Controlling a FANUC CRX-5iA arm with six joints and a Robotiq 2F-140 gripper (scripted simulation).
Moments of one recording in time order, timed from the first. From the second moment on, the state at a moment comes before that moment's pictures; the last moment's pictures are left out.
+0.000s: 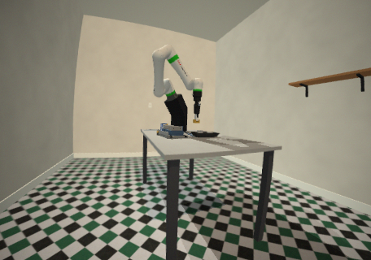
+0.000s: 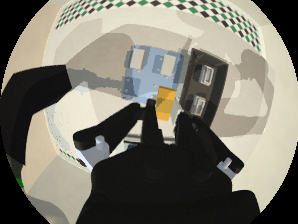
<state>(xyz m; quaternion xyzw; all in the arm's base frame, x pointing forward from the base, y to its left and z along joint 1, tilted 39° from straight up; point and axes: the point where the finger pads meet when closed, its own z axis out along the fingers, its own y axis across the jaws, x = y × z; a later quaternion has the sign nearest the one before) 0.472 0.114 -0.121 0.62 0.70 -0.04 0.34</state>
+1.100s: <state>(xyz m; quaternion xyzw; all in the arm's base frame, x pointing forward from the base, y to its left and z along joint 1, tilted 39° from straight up) 0.488 0.095 -0.151 0.62 0.70 -0.04 0.33</state>
